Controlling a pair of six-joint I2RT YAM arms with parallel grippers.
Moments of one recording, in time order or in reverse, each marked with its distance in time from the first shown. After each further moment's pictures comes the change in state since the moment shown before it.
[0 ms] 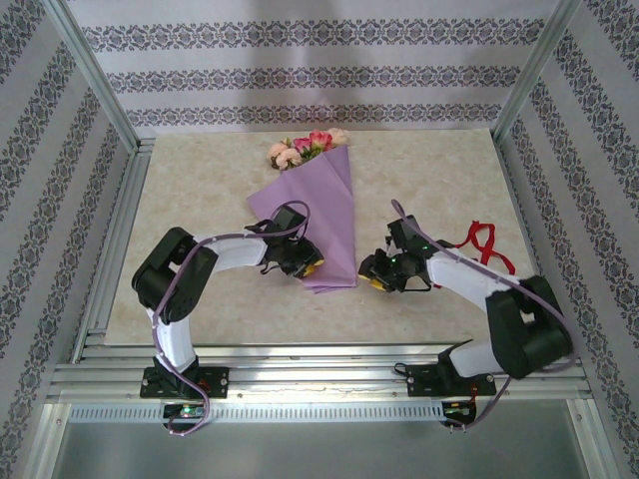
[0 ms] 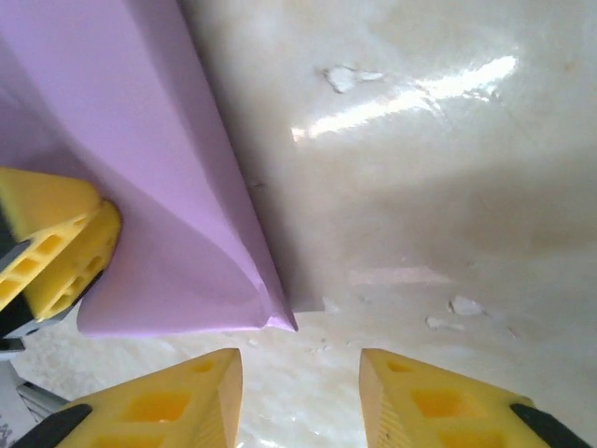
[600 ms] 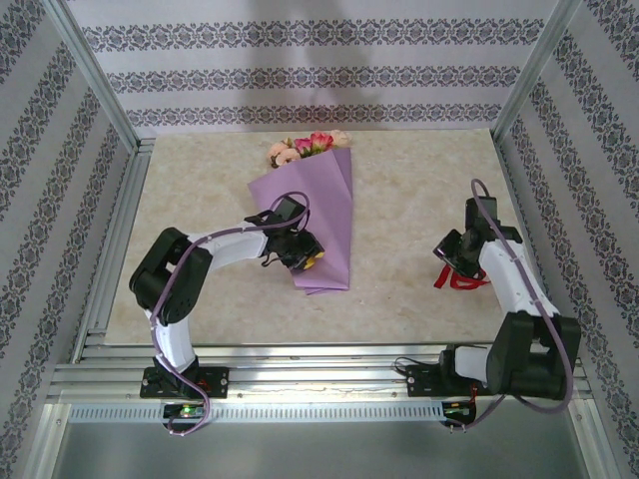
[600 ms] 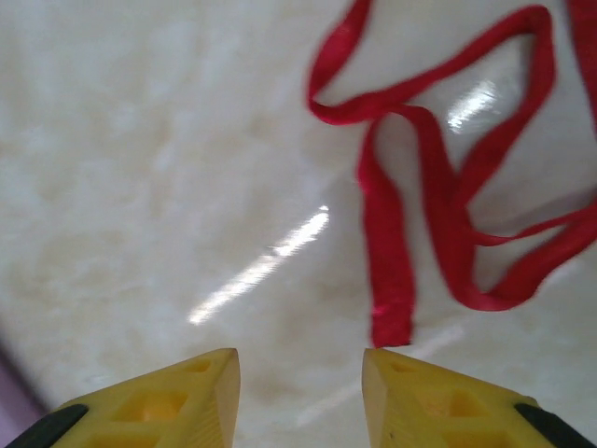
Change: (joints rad) left arm 0.000 0.010 0.097 -0.093 -0.001 -0.008; right arm -0.510 -0.074 0.159 -0.369 0.317 -0.232
